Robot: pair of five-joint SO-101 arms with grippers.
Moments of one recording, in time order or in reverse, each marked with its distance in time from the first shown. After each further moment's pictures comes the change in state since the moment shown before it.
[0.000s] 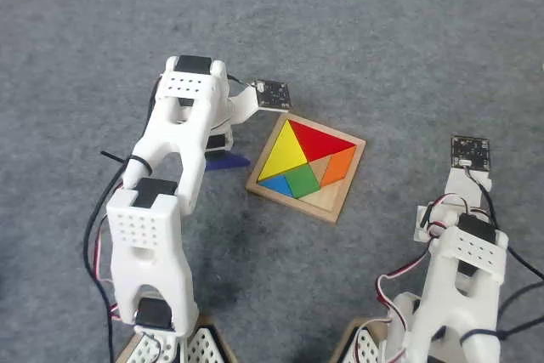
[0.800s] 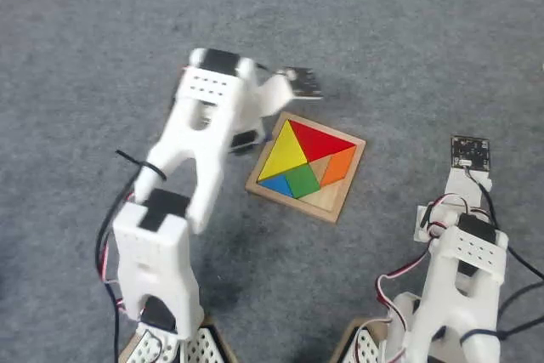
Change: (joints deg) left arm 9.2 -9.8 -1.1 4.7 17.3; right arm 0.0 0.0 0.0 0.0 0.0
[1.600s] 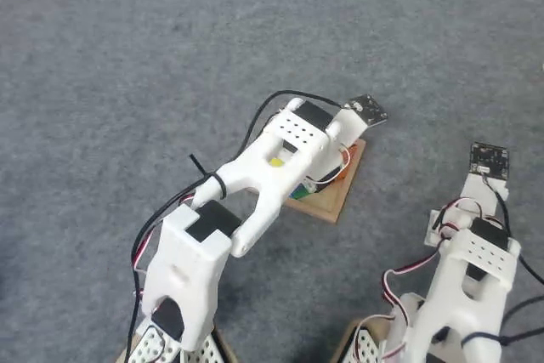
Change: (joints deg) left arm 20.0 5.5 8.9 -16.9 37.9; right arm 5.8 0.0 -0.4 1.7 0.1
